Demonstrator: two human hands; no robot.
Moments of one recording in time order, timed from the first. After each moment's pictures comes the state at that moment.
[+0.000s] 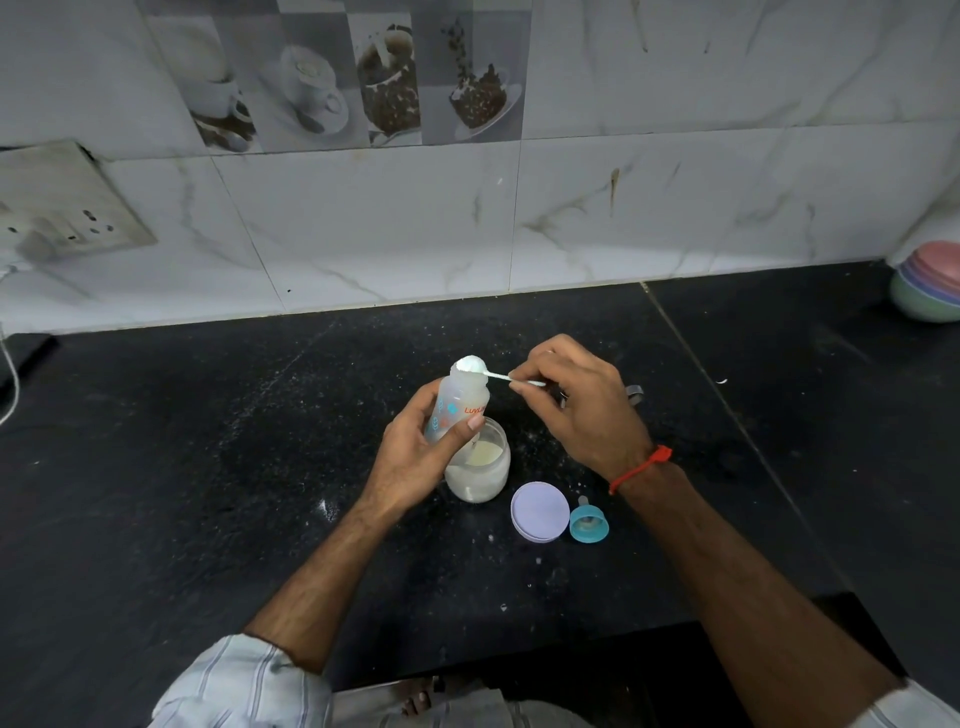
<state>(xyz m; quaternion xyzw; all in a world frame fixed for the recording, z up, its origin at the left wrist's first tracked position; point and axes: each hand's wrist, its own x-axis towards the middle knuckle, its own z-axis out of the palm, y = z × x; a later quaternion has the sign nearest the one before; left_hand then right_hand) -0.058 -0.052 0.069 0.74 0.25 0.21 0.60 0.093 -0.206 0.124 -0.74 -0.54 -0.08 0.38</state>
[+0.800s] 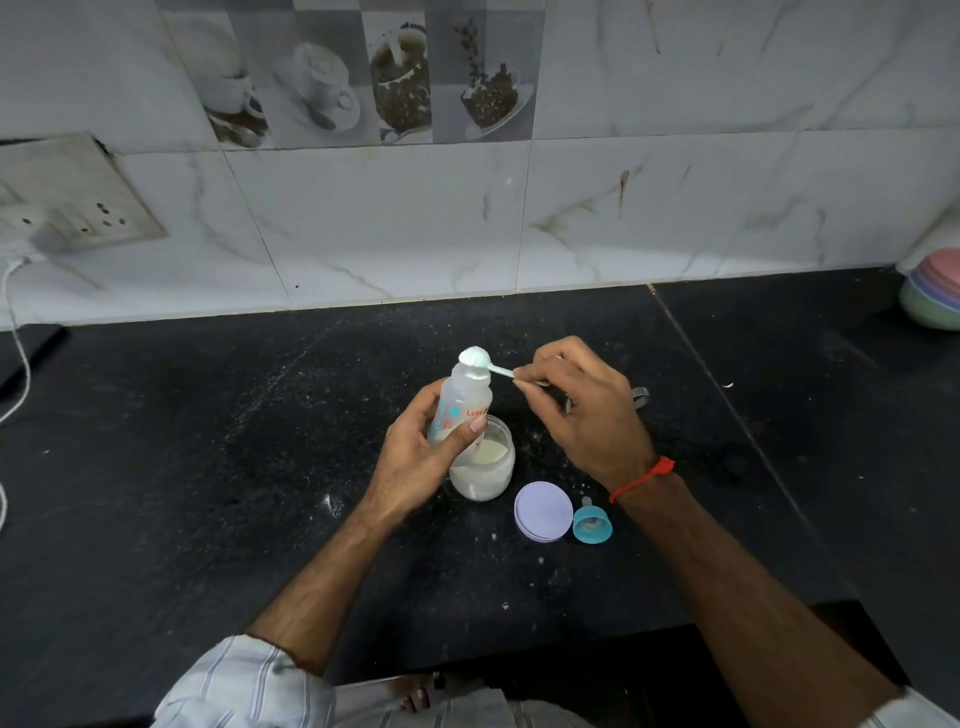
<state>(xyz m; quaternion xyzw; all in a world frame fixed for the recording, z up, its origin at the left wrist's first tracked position) -0.063 -0.051 0.060 0.73 0.23 0.23 0.61 0.085 -0.207 0.121 -0.72 -0.56 -0.13 0.39</state>
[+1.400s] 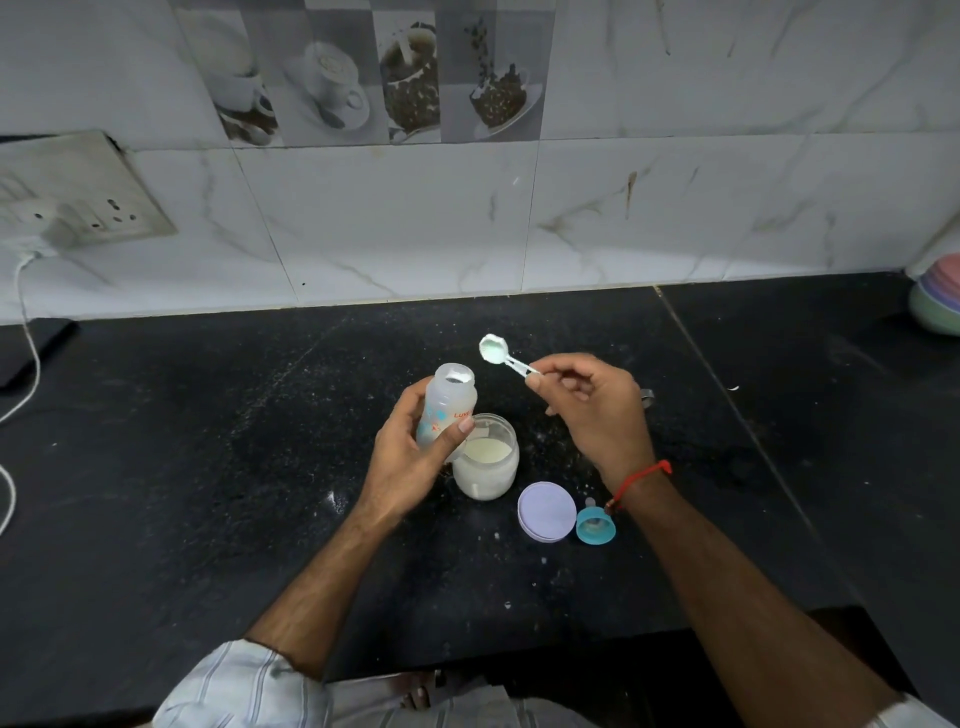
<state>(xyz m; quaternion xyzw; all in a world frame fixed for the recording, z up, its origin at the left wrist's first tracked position) -0.072 -0.047 0.055 0.71 0.25 0.27 0.60 0.086 -0.198 0.107 -0.74 -0.32 0.08 0.58</state>
